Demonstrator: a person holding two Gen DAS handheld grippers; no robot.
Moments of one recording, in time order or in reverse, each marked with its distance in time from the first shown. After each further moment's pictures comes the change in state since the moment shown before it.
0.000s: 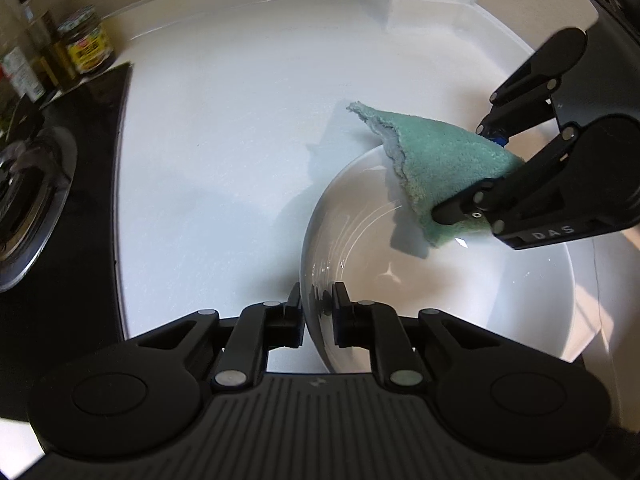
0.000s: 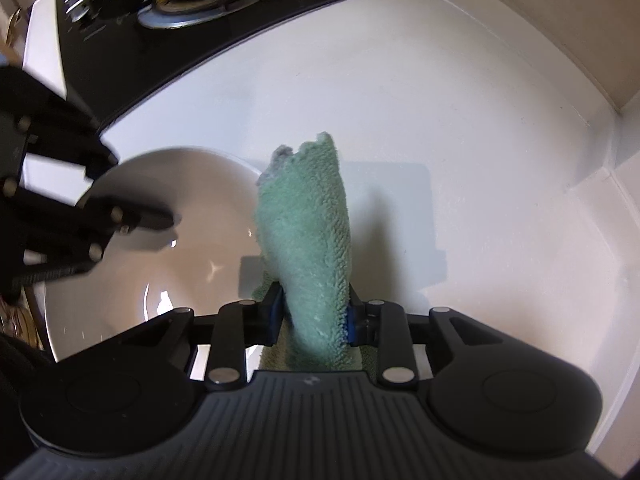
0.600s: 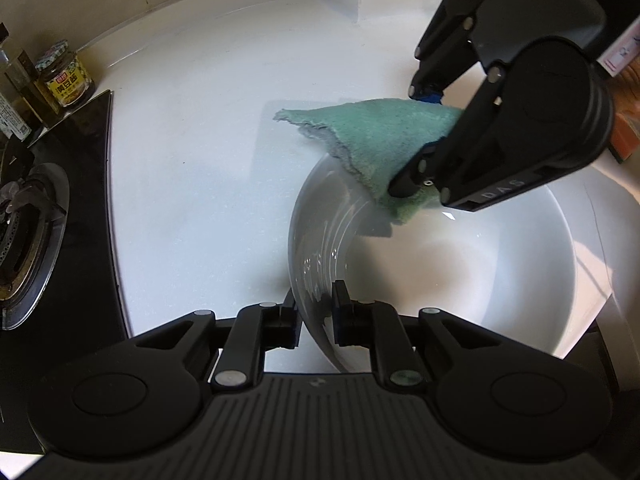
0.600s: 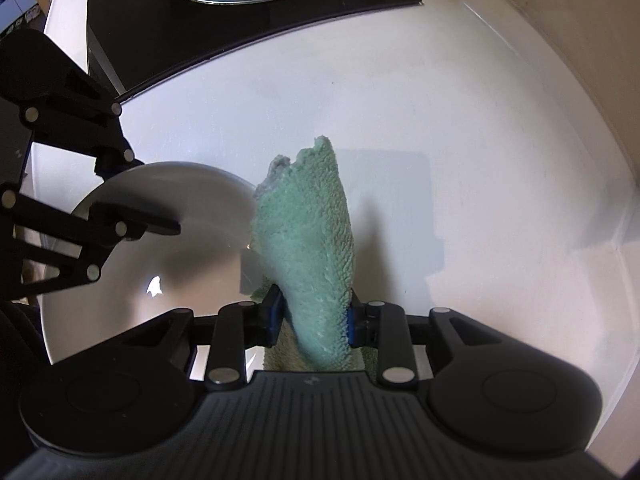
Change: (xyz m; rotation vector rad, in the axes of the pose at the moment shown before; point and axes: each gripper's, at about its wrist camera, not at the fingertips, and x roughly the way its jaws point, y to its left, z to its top) left arm 0.004 -0.010 0.002 0.085 0.006 0.023; right arm 0.006 0.009 0.026 -0.145 0.022 -0.028
